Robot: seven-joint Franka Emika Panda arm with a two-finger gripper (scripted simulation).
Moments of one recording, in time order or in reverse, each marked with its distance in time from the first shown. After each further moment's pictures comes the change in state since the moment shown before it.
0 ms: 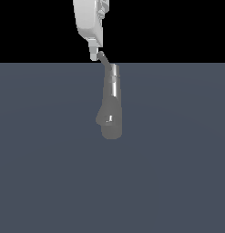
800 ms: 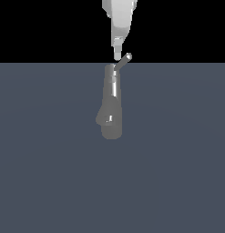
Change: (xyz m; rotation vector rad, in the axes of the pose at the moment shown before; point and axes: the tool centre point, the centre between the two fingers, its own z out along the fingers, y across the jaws) arm 0.068 0.002 -0.002 -0.001 -0.002 -0.032
